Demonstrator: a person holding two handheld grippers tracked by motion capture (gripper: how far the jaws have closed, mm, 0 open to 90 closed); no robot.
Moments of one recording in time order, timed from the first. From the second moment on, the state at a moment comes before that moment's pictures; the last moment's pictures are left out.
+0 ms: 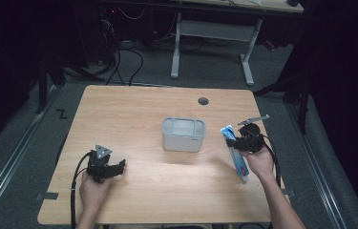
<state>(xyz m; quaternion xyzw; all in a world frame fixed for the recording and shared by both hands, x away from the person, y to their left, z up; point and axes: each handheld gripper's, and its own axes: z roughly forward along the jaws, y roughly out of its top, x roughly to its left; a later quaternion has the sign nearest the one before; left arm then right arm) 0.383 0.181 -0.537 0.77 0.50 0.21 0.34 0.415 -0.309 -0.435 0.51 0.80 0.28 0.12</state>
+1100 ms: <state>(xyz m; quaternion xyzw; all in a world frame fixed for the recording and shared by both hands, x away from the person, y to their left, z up) 0.383 0.181 -0.537 0.77 0.50 0.21 0.34 0.400 -0.301 -0.400 0.47 0.78 0.39 0.11</state>
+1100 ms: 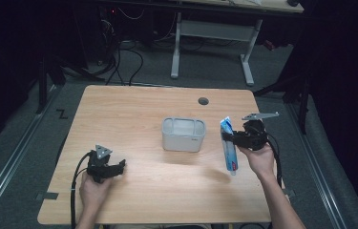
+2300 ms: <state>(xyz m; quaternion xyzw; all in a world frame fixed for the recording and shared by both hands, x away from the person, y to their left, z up) 0.383 0.181 -0.537 0.76 0.50 0.21 0.34 0.394 -0.269 -0.357 0.42 0.79 0.43 0.11</state>
